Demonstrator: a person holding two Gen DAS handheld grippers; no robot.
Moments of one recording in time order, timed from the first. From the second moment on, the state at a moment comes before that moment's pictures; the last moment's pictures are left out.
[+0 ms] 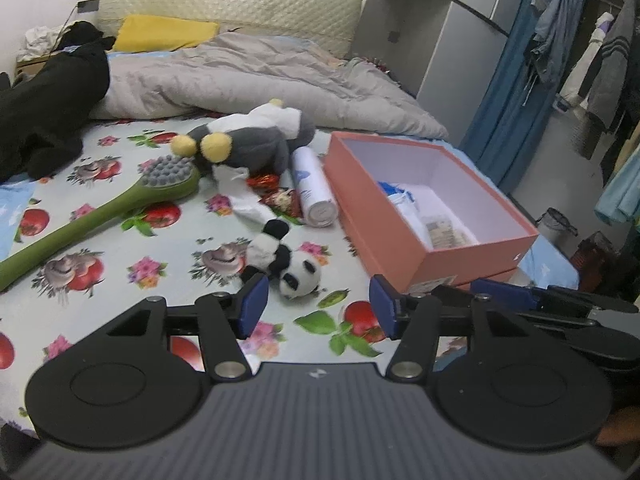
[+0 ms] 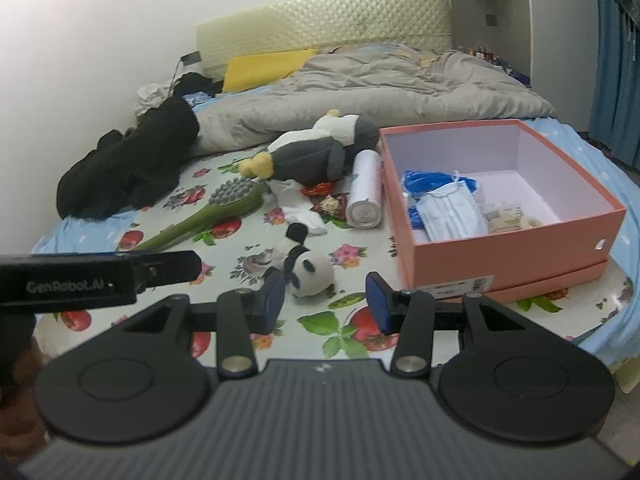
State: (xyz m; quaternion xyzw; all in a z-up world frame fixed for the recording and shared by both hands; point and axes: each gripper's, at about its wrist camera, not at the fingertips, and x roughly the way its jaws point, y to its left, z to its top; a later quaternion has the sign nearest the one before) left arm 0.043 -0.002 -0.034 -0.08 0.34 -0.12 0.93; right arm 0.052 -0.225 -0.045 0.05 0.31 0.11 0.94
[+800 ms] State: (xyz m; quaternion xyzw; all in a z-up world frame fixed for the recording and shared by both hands) left arm 0.073 0.029 -0.091 -0.09 0.37 -0.07 0.92; right arm 0.071 -0.205 -0.092 0.07 0.33 0.13 0.93
